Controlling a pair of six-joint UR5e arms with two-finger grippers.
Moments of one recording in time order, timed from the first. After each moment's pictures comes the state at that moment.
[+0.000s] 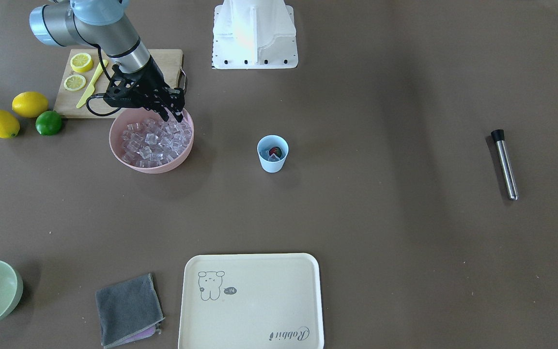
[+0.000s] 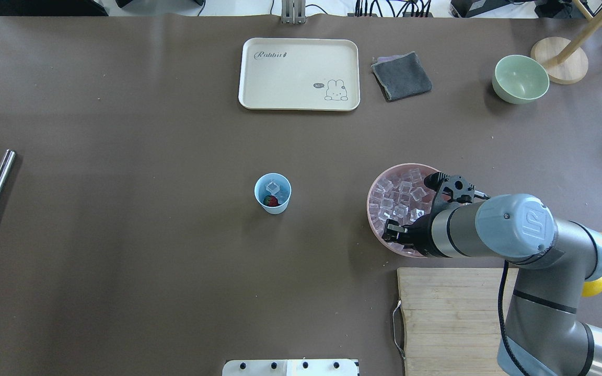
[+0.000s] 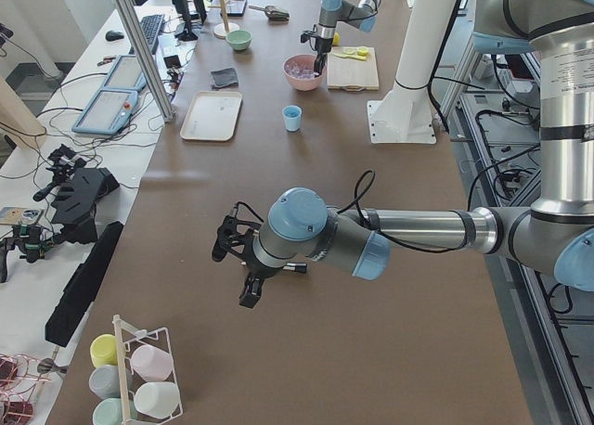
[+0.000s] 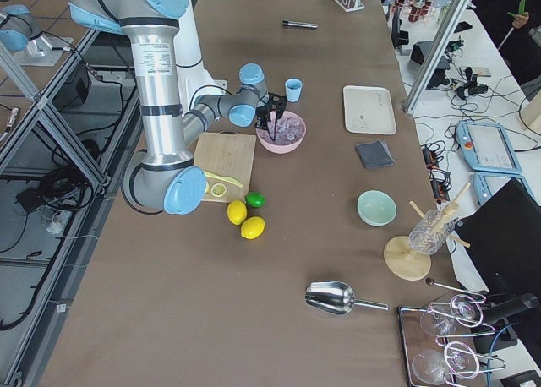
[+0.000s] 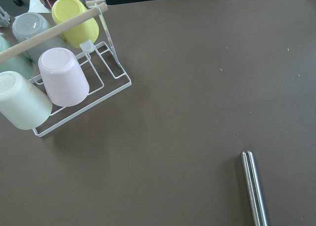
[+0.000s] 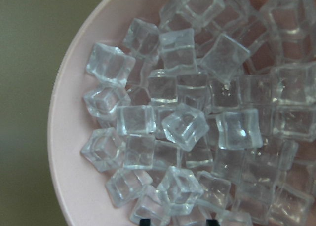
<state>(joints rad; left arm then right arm) -1.74 -1.43 -1.74 -1.94 -2.41 -0.03 0.45 -1.42 1.98 -1.13 1.80 1.60</state>
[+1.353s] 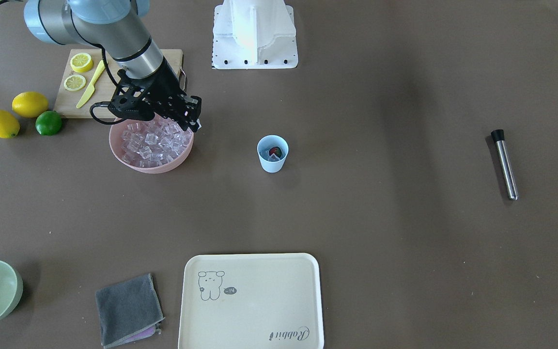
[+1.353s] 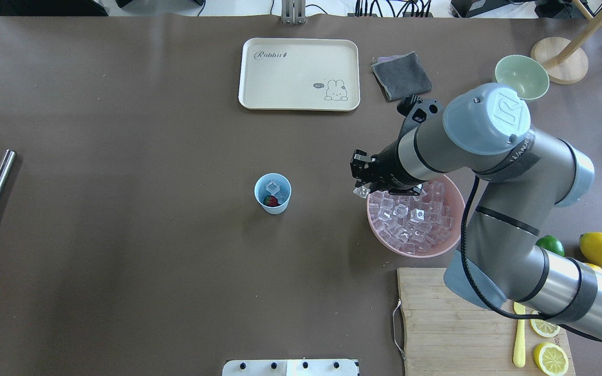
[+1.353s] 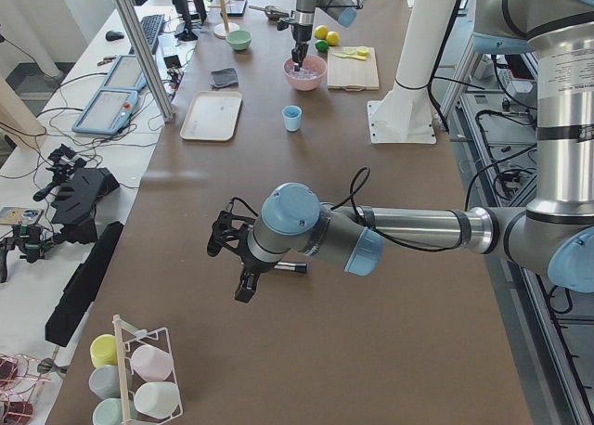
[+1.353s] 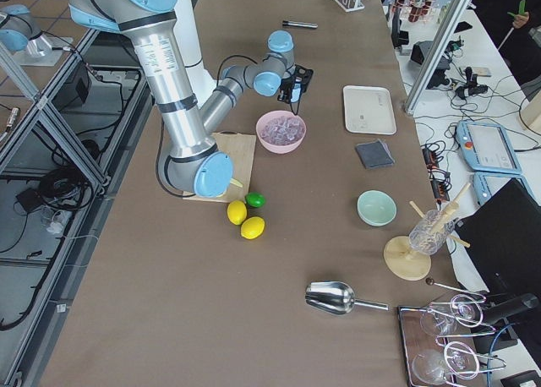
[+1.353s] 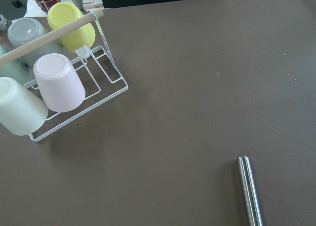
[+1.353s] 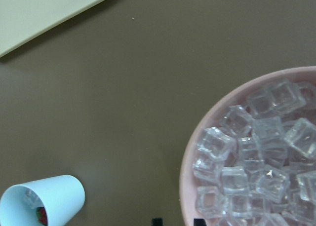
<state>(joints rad) -1.72 -1.45 -1.73 -1.93 -2.41 -0.04 0.62 -1.10 1.93 -1.40 1.97 1.59</state>
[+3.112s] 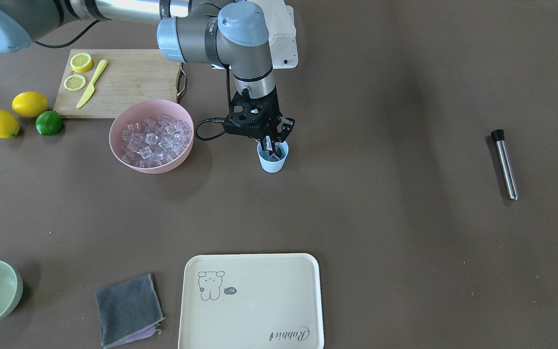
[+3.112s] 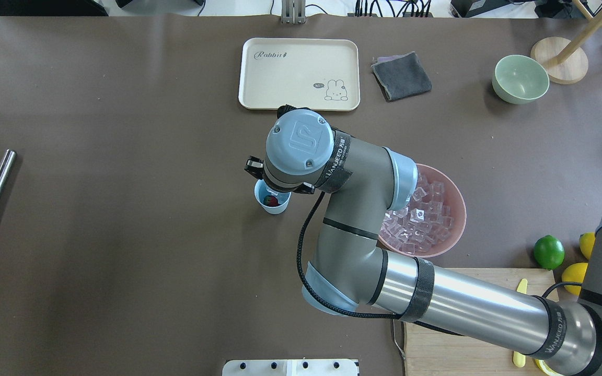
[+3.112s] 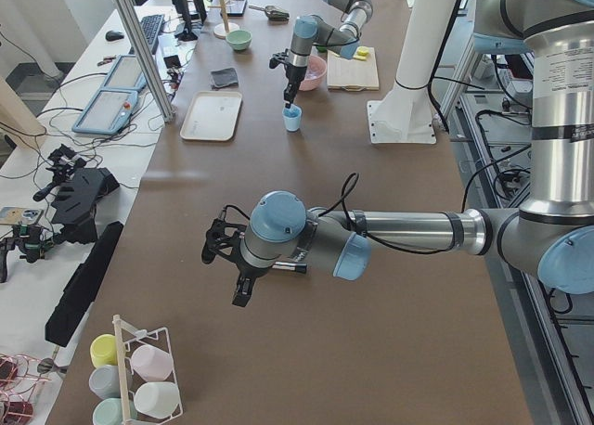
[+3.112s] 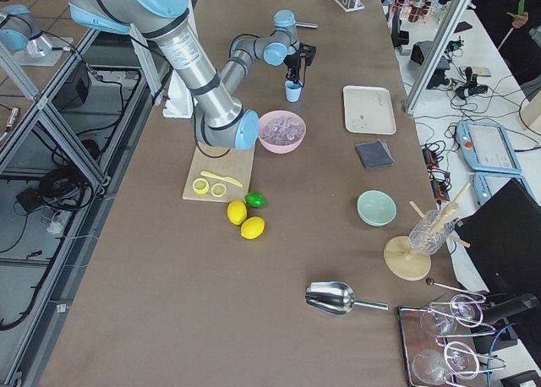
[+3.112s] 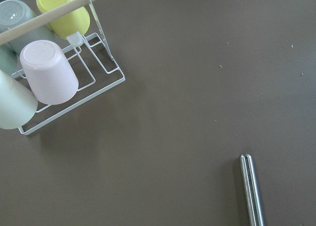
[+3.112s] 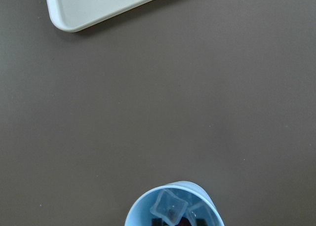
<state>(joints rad) -1.70 -1.48 -1.68 -1.94 -2.41 -0.06 0.46 -0.73 1.56 -1.46 1.72 1.60</state>
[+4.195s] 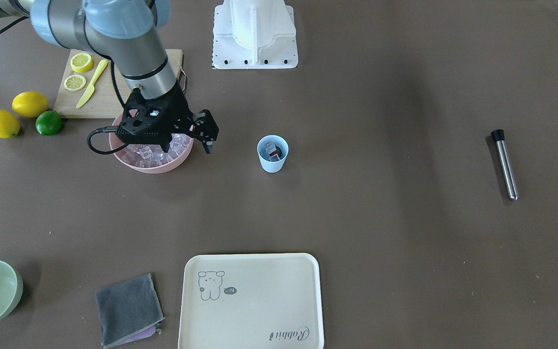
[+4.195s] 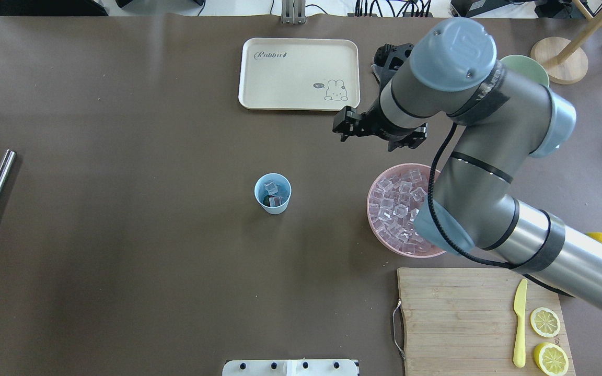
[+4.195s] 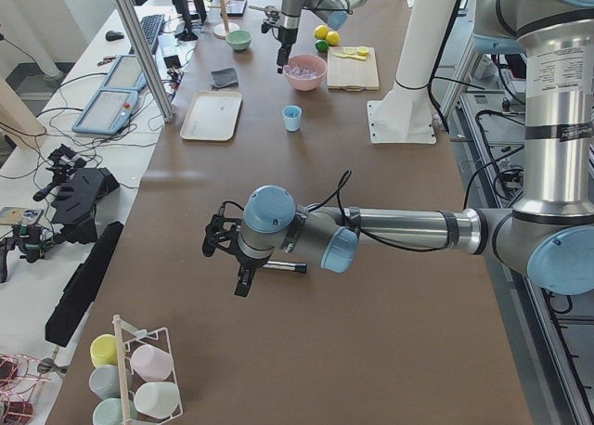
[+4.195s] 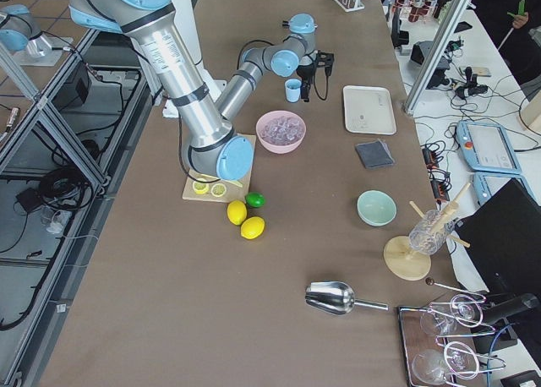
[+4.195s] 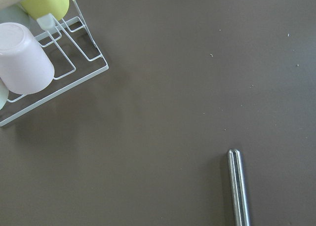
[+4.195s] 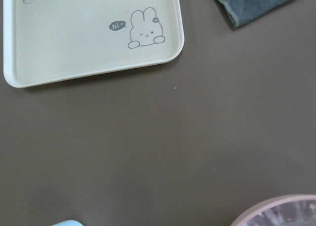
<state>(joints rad) -1.56 -1.50 -1.68 -1.94 -2.40 -0.20 0.76 -1.01 1.84 -1.57 2.00 1.21</state>
